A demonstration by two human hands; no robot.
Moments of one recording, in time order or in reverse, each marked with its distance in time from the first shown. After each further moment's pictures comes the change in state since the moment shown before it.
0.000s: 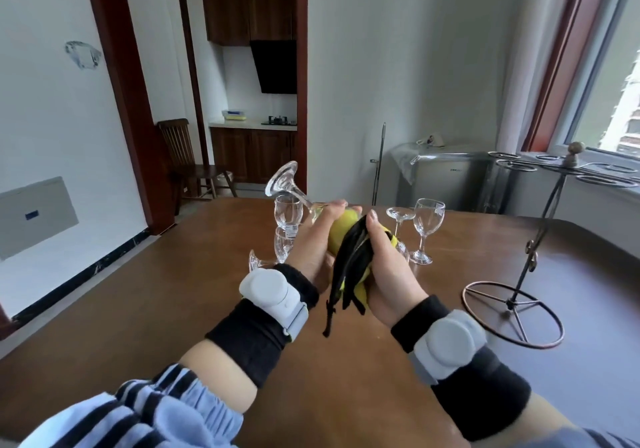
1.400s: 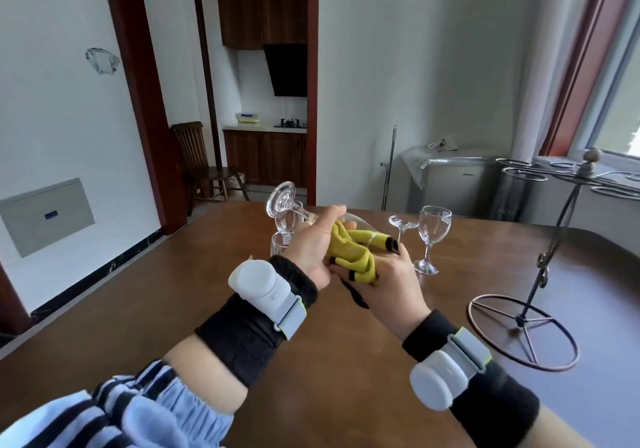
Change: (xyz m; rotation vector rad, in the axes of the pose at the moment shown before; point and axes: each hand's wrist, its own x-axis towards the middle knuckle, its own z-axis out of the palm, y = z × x) left_hand 0.022 0.008 0.018 0.024 0.177 -0.147; right_hand 0.035 0.013 -0.061 -1.279 0.073 -1.036
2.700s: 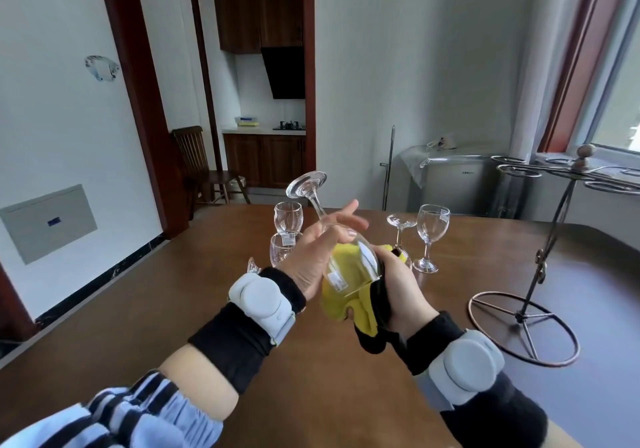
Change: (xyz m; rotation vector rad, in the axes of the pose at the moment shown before) left_hand -0.017 -0.007 -0.013 0.253 -0.381 0.303; right_hand 0.014 -0.042 -0.015 1.170 -0.043 1.311
